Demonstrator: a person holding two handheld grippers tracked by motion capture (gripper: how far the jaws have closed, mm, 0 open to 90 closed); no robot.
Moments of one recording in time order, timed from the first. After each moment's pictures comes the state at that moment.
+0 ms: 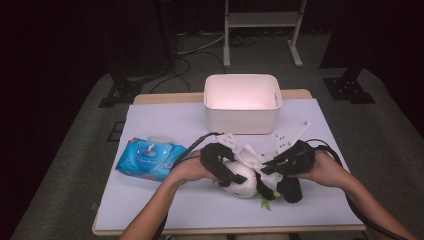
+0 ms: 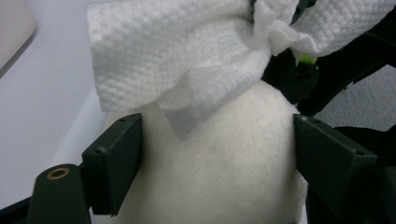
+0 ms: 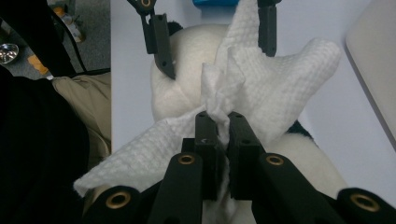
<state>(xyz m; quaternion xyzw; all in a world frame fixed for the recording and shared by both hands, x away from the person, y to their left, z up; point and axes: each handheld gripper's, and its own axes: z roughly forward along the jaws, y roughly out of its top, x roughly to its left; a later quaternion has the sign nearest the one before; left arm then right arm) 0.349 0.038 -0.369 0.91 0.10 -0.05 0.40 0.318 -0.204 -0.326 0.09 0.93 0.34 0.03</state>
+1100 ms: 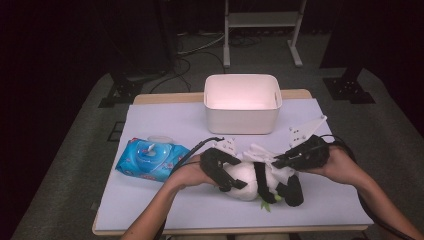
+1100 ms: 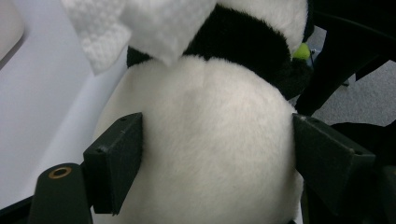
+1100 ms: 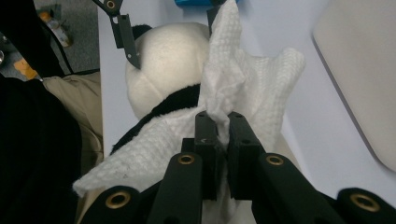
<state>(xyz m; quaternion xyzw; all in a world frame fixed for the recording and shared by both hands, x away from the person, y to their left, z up) 0.337 0.038 -0.371 0.91 0.09 -0.05 0.41 0.320 -0.234 -0.313 0.11 0.93 0.35 0.05</state>
